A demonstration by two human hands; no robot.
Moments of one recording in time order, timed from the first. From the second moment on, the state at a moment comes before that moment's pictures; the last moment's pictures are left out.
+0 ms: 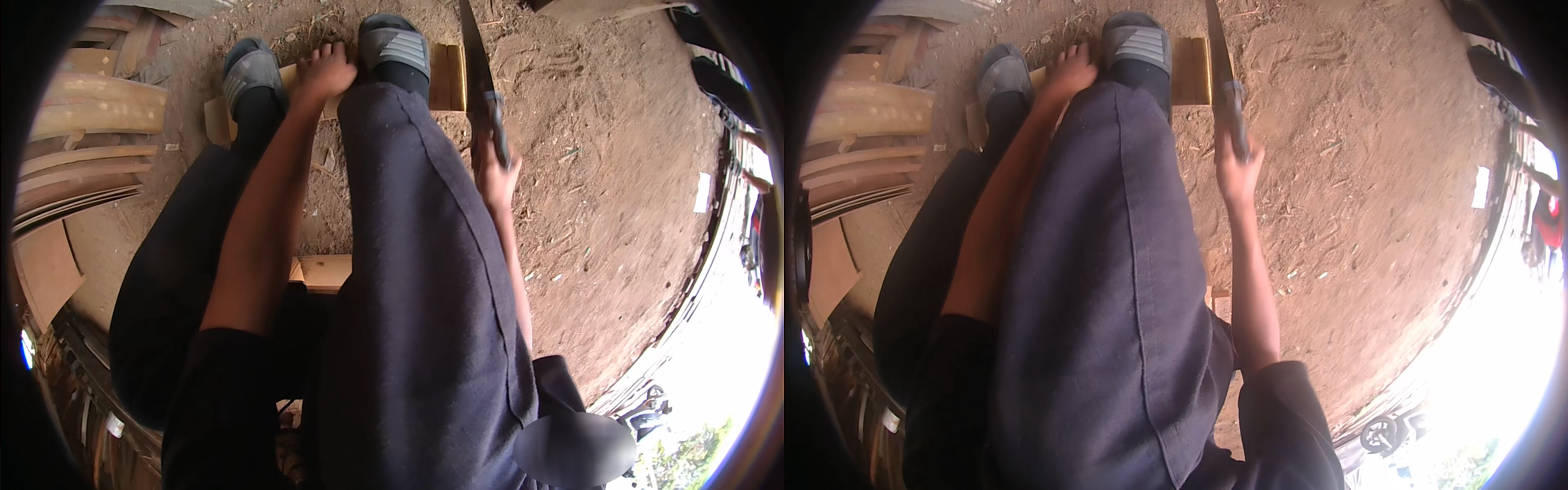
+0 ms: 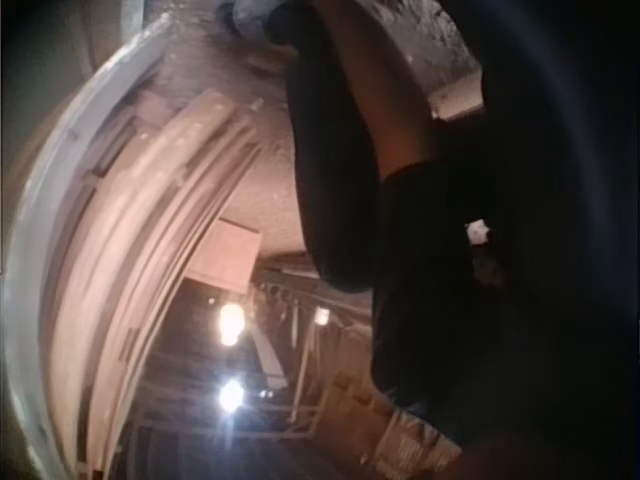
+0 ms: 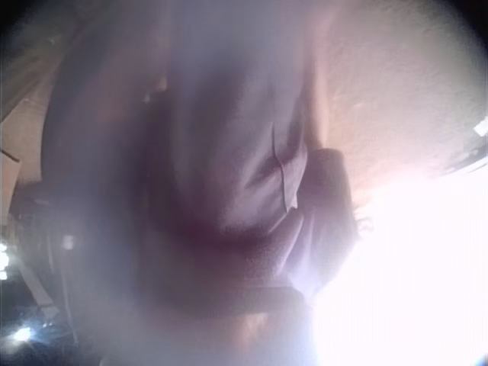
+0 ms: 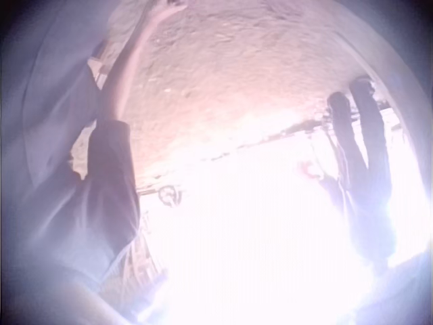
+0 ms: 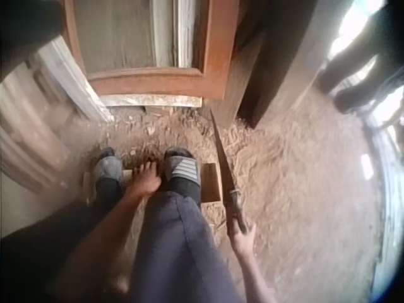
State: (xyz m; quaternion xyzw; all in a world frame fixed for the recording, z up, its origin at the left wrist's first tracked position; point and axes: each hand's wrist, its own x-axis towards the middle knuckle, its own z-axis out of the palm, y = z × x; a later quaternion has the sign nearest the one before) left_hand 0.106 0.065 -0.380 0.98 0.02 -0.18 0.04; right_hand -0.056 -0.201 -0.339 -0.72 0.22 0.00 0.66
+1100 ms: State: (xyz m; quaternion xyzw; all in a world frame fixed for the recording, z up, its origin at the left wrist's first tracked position) left_hand 0.106 0.067 -0.388 0.99 -0.02 -0.15 0.00; right_hand -0.100 -0.198 -0.337 -0.76 0.15 -0.07 0.62
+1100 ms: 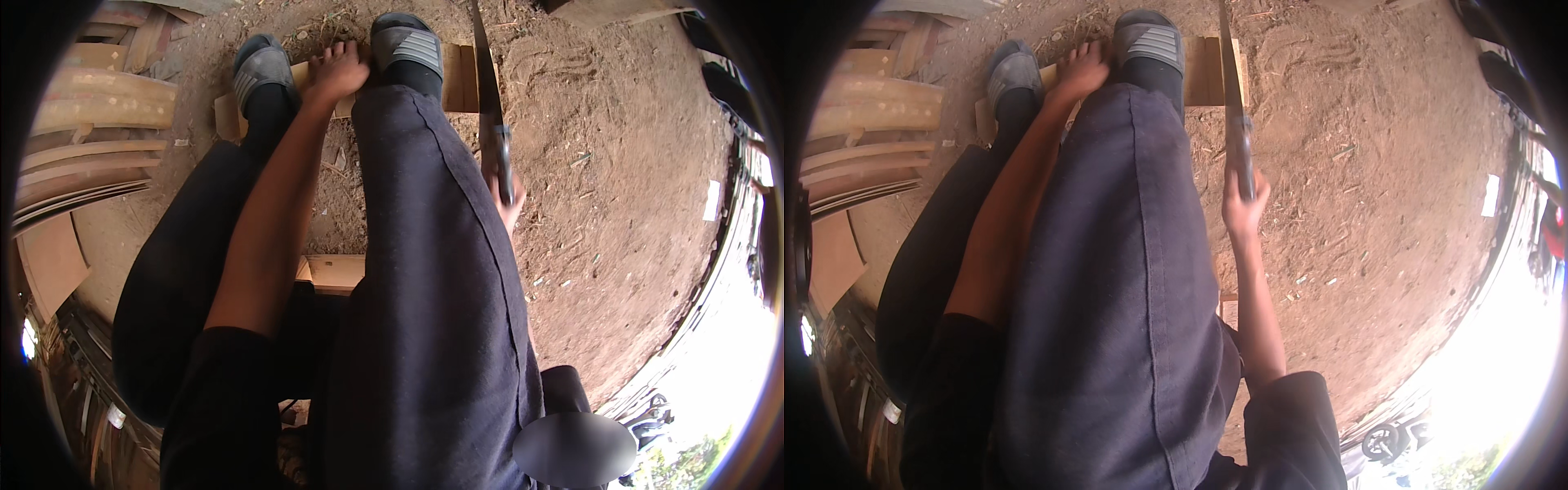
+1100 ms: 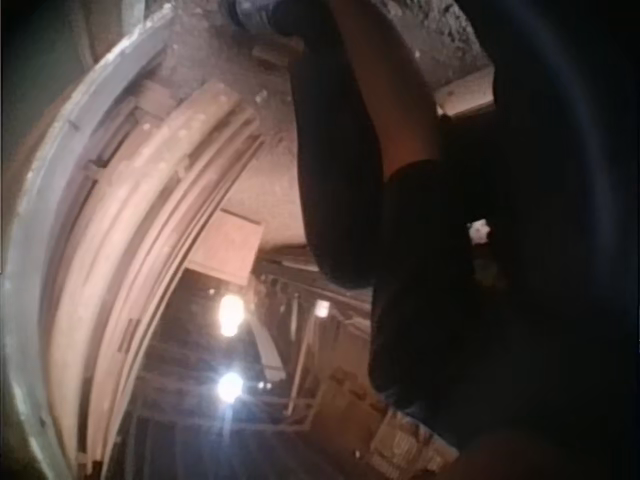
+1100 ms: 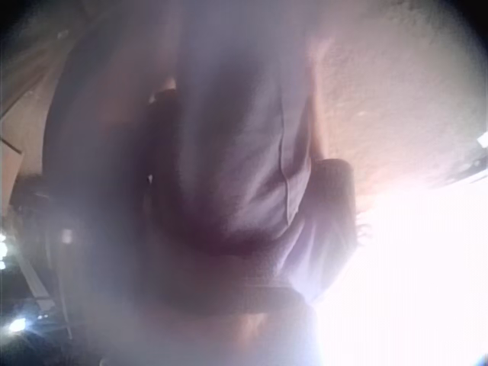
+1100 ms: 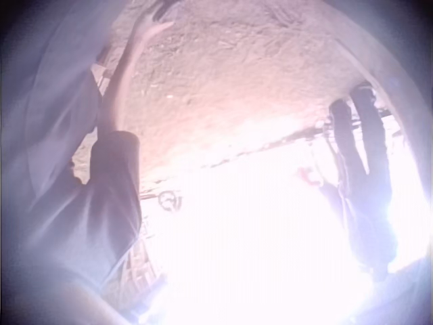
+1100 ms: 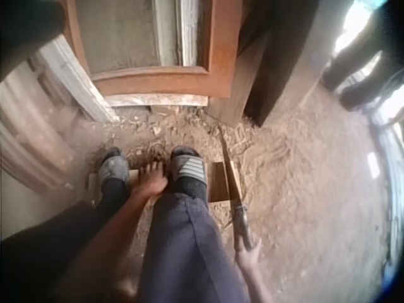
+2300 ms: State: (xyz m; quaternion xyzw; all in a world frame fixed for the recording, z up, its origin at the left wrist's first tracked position) left_hand 0.105 0.064 -0.381 0.98 -0.01 -0.18 0.04; right_hand -0.090 -0.203 -0.341 -0.71 0.20 0.00 0.67
